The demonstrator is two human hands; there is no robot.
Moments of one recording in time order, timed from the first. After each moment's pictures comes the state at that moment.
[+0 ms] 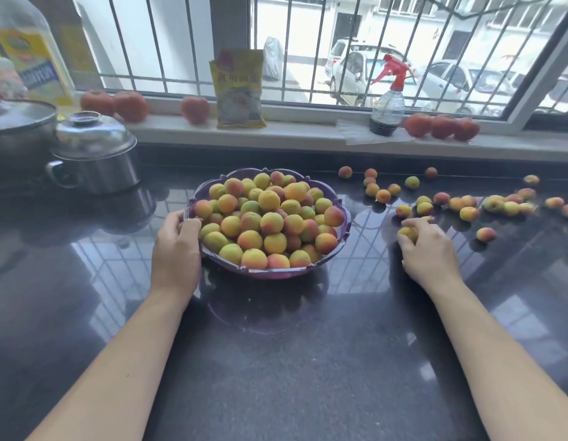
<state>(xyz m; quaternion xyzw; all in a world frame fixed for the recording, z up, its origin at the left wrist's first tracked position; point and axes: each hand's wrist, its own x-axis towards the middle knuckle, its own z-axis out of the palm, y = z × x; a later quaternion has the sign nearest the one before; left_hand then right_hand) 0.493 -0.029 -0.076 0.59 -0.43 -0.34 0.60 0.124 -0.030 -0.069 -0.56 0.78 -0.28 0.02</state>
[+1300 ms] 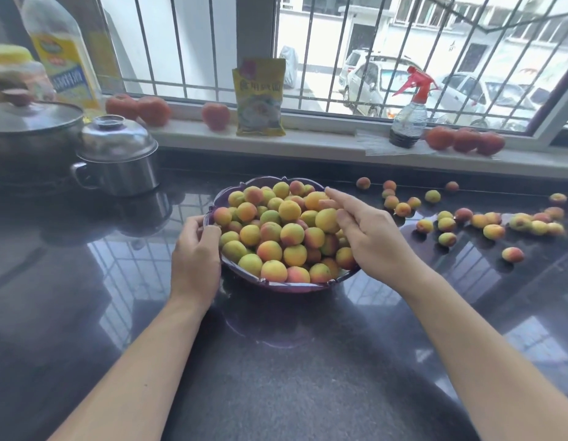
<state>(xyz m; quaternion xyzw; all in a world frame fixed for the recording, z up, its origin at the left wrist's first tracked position) 0.490 -0.029 -0.071 0.59 -0.43 -0.33 0.59 0.240 -0.042 -0.016 -0.74 0.54 -0.36 0.18</state>
